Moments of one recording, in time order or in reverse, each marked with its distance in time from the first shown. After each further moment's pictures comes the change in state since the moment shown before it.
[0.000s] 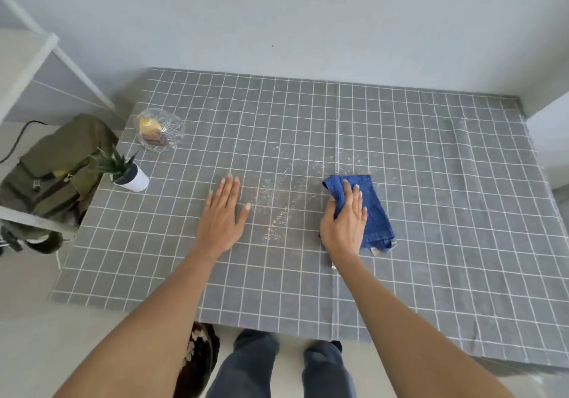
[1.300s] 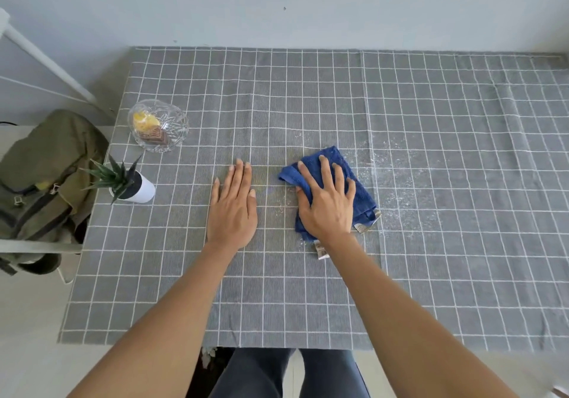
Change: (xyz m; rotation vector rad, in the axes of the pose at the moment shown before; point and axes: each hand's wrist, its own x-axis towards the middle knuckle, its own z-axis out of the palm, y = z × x) left_hand 0.033 -0.038 0.010 0.022 0.101 0.050; right_hand 0.009 -0.052 0.080 -0.505 -0.128 -0.303
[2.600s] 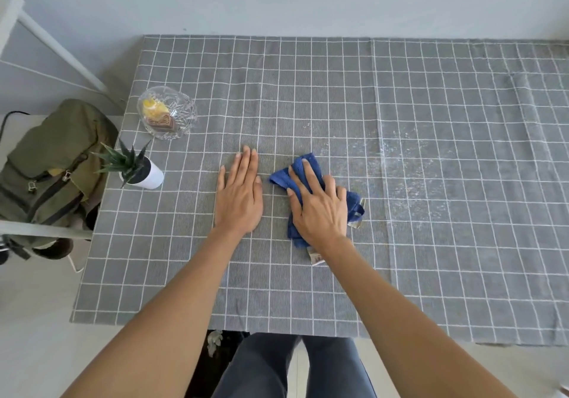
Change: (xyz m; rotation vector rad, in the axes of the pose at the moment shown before) left_hand 0.001 0.001 -0.003 -0.045 -0.007 -0.022; right_hand -0.026 -0.021 0.005 -0.105 0.044 -0.137
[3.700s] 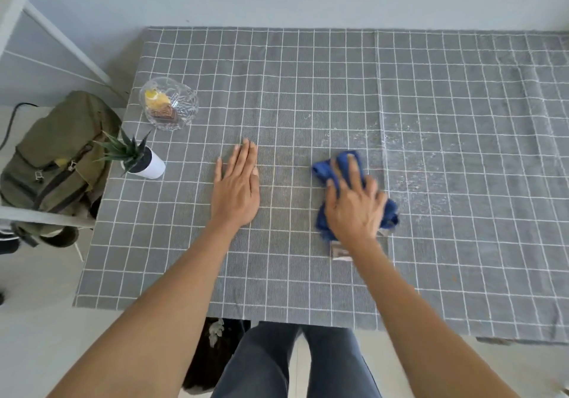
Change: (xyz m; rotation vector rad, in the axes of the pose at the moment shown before) left_hand -0.002 -0.007 0.002 0.050 0.002 0.012; right_hand -0.016 0.045 -0.011 0.020 -0.040 0.214
